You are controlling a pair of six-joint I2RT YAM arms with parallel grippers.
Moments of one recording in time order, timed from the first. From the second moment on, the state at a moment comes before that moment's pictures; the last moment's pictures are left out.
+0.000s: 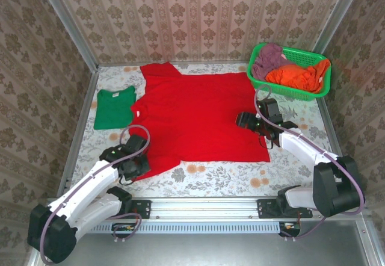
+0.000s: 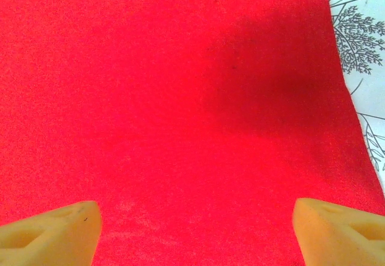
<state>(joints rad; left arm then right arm) -0.55 0.87 0.54 -0.98 -0.06 -0.85 0.22 1.30 0.73 -0.27 -0.07 0.53</state>
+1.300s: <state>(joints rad) -0.55 0.74 0.58 -1.03 -0.02 -1.02 0.11 1.12 0.46 -0.60 -0.01 0.77</state>
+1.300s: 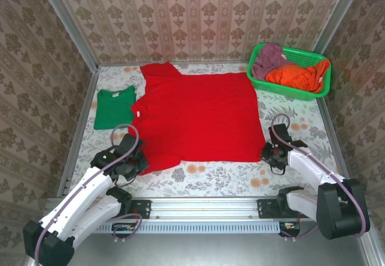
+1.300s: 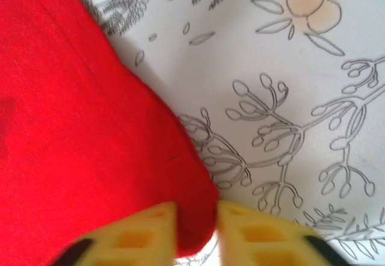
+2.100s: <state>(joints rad) -0.26 0.69 0.72 -1.06 0.10 -0.99 0.08 1.02 0.72 -0.76 -0.02 0.73</state>
